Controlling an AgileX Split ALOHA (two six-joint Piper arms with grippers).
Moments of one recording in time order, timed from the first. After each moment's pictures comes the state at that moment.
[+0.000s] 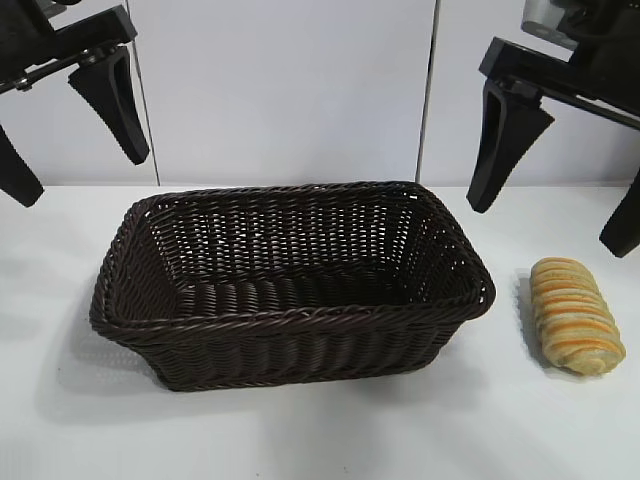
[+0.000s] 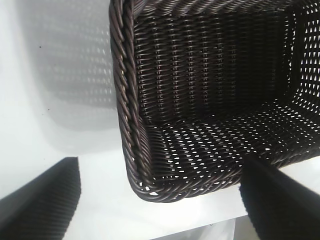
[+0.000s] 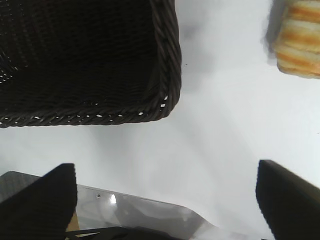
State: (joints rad) left arm -0.24 1.70 -1.33 -0.45 1.09 -0.07; right arm 0.22 1.54 -1.17 0.27 1.13 0.13
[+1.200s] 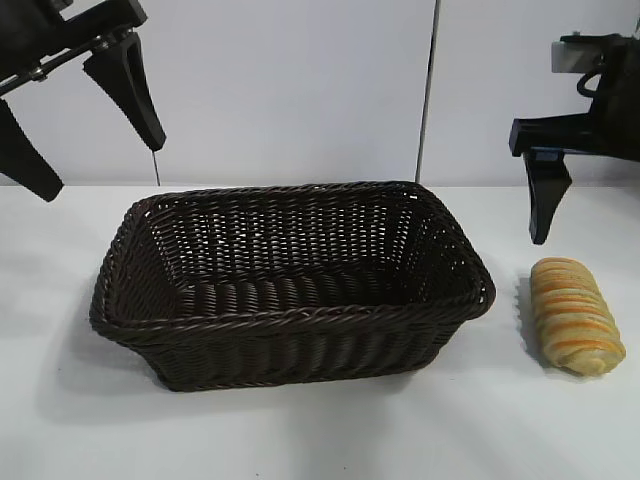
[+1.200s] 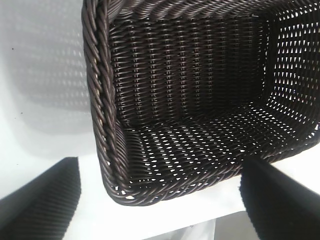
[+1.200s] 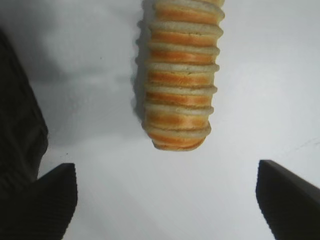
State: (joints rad) left arm -0.24 1.70 -1.33 -0.45 1.09 -0.07; right arm 0.19 1.71 -1.17 -0.19 0.95 0.50
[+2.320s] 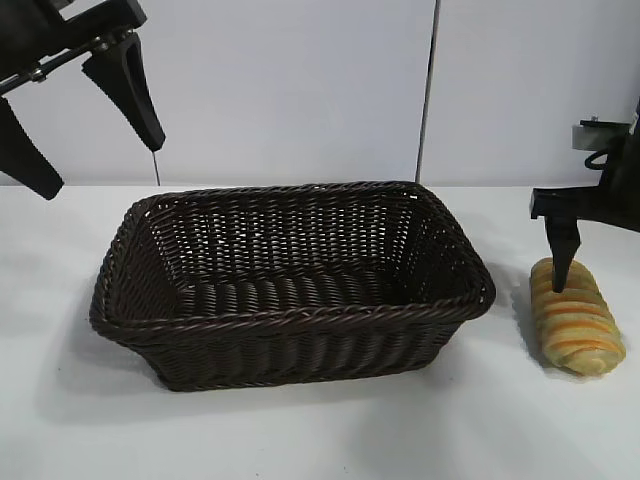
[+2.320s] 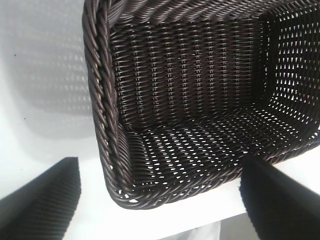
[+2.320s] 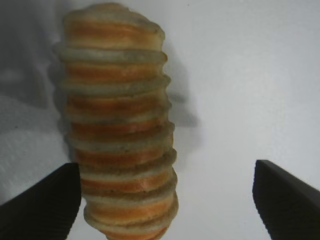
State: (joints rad) left arm -0.24 1.70 -1.33 -0.45 1.08 -0.04; right arm 0.07 1.93 -1.17 -0.09 0.77 0.42
